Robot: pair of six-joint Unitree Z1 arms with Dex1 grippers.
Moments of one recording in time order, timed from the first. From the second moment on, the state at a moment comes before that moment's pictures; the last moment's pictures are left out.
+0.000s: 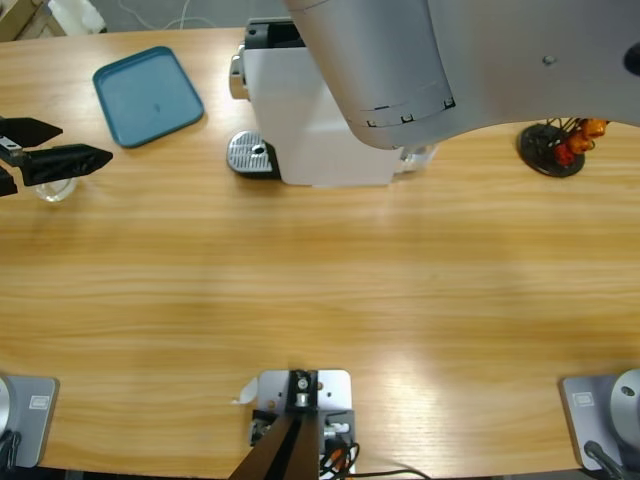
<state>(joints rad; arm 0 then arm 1) -0.60 1.15 -0.67 0.19 0.04 -0.07 1.11 1.90 -1.44 0.09 -0.95 -0.10</state>
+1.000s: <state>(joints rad) -0.60 1.15 -0.67 0.19 0.04 -0.07 1.14 1.98 -1.46 0.11 -0.95 -0.01</state>
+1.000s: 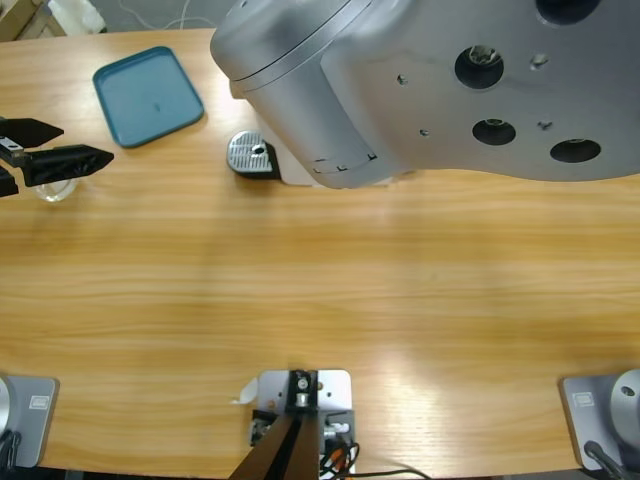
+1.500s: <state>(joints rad) -0.60 1.15 -0.67 0.19 0.03 -0.07 1.14 1.98 -1.47 0.11 -0.92 0.04</state>
